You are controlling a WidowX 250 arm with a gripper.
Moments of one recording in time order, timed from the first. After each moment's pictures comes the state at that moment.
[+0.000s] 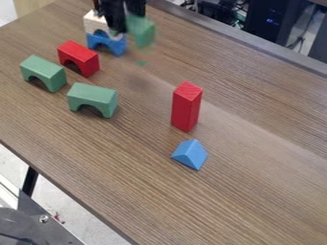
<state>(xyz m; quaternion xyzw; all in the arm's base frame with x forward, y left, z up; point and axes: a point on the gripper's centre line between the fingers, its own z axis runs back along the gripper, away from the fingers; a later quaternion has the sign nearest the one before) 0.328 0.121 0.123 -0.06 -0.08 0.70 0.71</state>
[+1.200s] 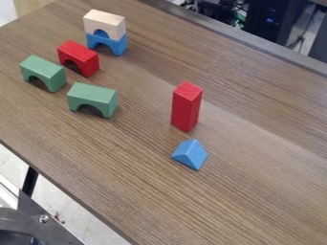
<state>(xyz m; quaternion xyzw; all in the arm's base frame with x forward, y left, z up) 0.384 0.197 0.147 -0.06 -0.10 0.80 0.60</state>
